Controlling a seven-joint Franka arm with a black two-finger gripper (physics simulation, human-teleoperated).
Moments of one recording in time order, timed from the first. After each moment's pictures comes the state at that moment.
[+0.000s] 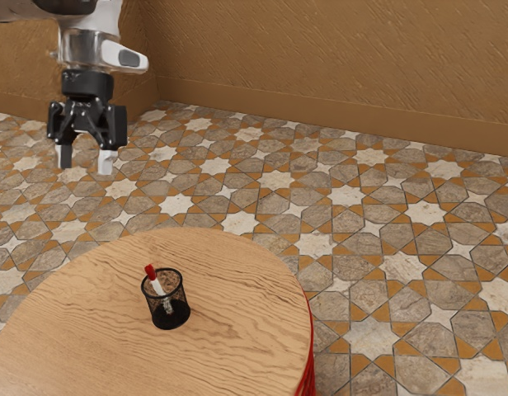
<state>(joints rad) 0.10 0.00 -0.09 -1.48 -0.10 0.93 -0.01</state>
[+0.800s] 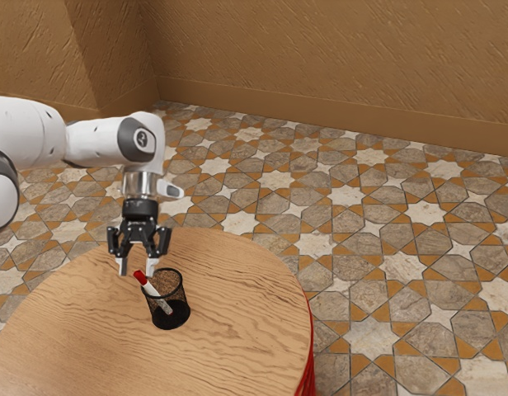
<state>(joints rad) 0.22 0.55 -0.06 -1.58 -0.13 1.34 -0.10</state>
